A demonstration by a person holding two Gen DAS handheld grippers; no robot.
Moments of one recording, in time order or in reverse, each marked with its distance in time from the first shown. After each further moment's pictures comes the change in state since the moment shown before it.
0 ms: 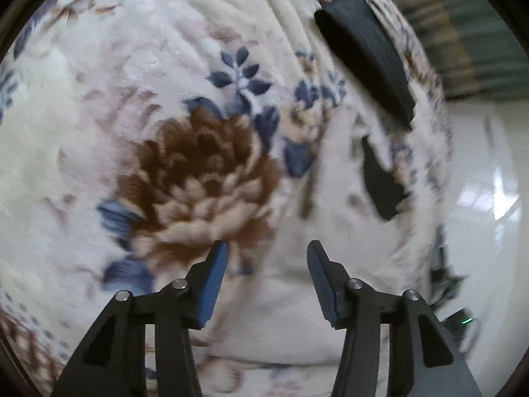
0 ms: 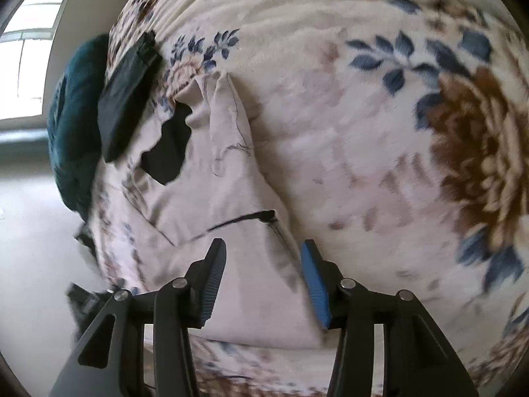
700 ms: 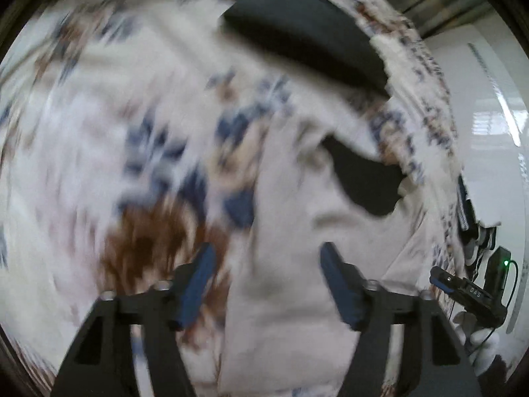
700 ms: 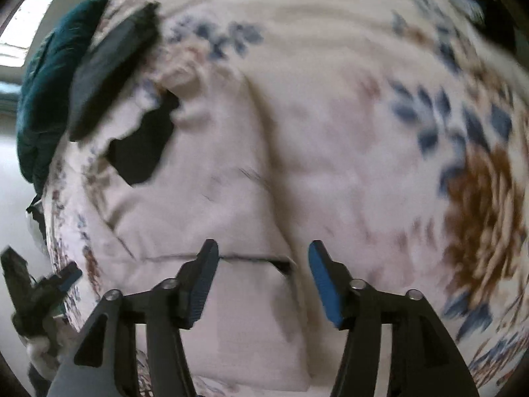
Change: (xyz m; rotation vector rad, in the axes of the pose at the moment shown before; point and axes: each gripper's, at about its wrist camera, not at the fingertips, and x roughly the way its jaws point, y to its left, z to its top) left arm 0.018 -0.095 0.071 0.326 0.000 0.090; right arm 0.042 0.066 0.041 -0.170 -0.037 -0.205
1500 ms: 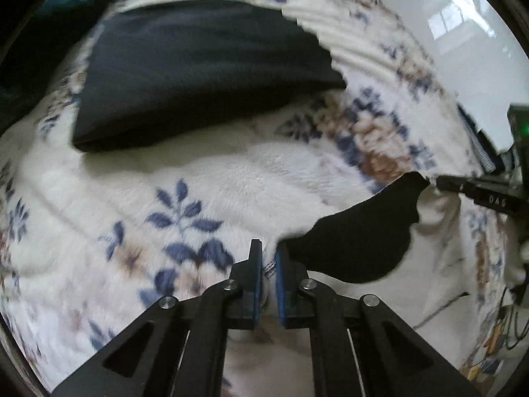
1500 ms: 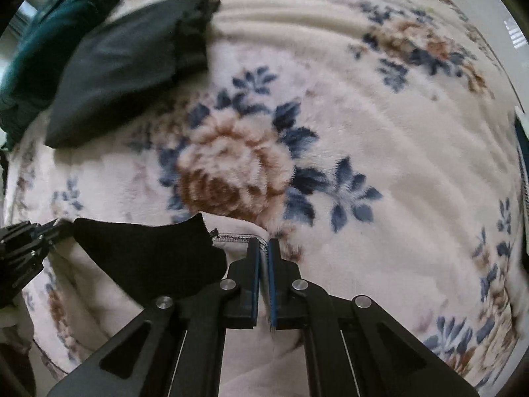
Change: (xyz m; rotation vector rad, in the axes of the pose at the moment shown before) left arm 0.063 -0.079 0.063 0.458 0.011 0.059; right arm 0.052 0.105 0.154 -0.299 -0.051 -0.171
